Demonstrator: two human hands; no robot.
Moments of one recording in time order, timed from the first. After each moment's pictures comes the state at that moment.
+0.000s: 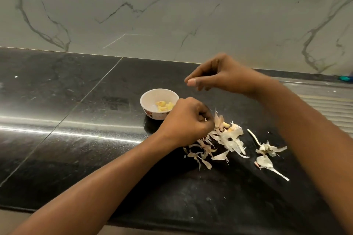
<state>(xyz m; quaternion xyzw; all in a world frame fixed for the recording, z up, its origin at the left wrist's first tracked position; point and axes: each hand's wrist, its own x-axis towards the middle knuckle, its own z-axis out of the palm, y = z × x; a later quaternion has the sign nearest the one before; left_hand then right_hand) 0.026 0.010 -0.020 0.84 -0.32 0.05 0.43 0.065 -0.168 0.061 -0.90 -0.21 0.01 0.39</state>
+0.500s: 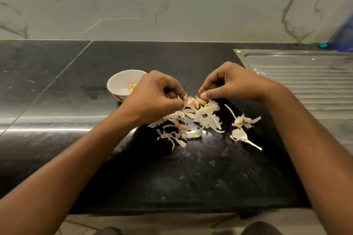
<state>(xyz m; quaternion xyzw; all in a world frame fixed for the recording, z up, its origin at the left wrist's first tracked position) 0.028 0.016 -0.013 0.83 -0.32 -0.03 0.45 0.014 -0.246 0.003 -0.93 -0.12 0.07 0.35</state>
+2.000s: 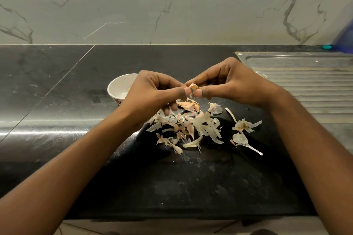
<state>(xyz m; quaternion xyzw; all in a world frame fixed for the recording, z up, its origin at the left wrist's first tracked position) 0.034 0.017 -0.016 0.74 -0.27 -0.08 0.61 0.008 -0.241 0.006 -0.85 -0.25 0.00 0.47</state>
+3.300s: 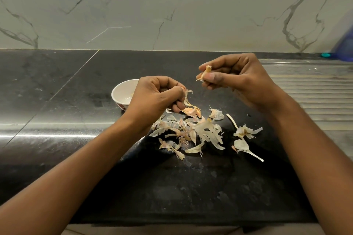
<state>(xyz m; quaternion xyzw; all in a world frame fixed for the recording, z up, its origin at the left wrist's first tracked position) 0.033 0.011 -0.017 0.69 -0.24 -0.06 0.68 0.004 -0.237 0.013 -0.75 -0.20 -0.08 0.62</state>
